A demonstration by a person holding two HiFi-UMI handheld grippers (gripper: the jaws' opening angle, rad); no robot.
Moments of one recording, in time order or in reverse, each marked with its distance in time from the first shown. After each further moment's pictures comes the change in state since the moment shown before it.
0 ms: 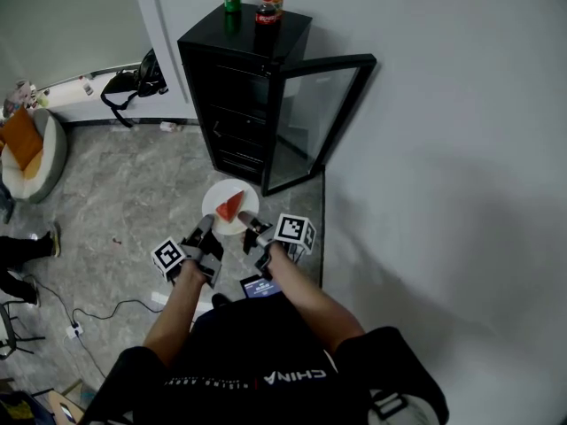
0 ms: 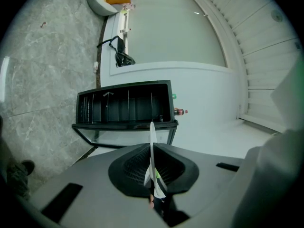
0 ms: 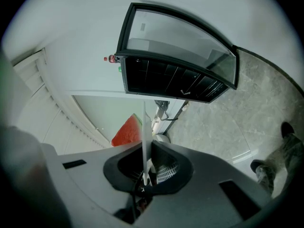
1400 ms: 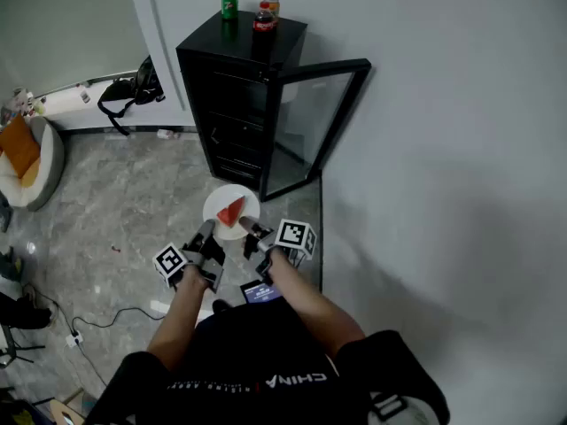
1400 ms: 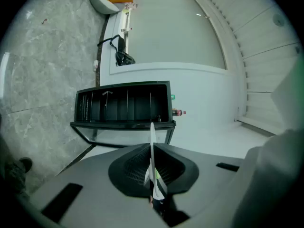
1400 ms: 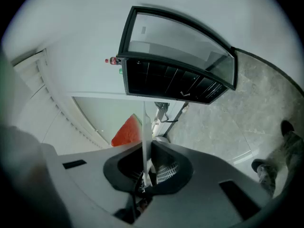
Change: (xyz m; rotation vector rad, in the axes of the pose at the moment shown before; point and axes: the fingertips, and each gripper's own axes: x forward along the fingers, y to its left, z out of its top) left arm -0.009 -0.003 -0.001 -0.018 0.002 -0.016; right arm -0.005 0.005 -0.010 0.003 -0.030 -0.005
